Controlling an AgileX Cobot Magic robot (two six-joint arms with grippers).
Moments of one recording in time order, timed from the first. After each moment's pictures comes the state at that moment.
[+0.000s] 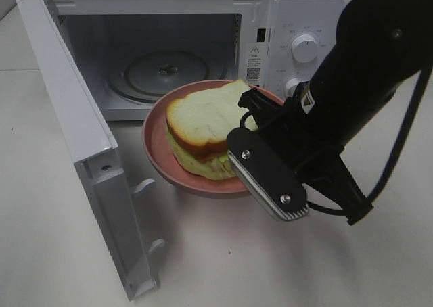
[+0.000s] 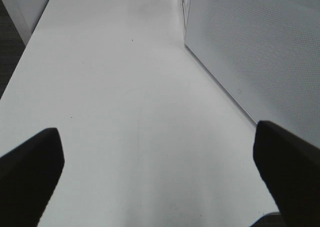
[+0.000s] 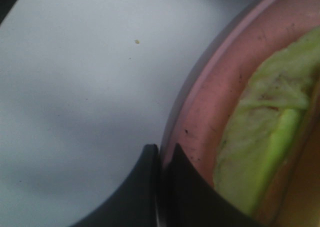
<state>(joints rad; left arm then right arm) 0.04 0.00 -0.52 -0.07 1.08 0.02 0.71 1.58 -0.96 0.00 0.66 -1.52</state>
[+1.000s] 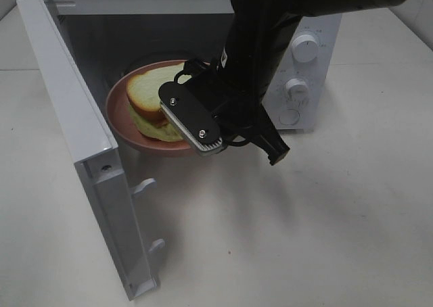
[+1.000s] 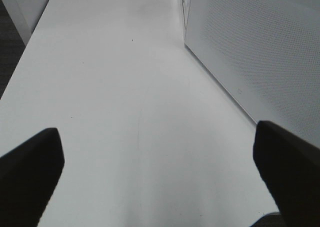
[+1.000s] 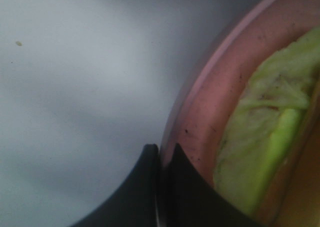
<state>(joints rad) 0.04 0.00 -0.52 -0.07 1.08 0.02 0.71 1.91 -1.41 0.00 0.81 -1.54</state>
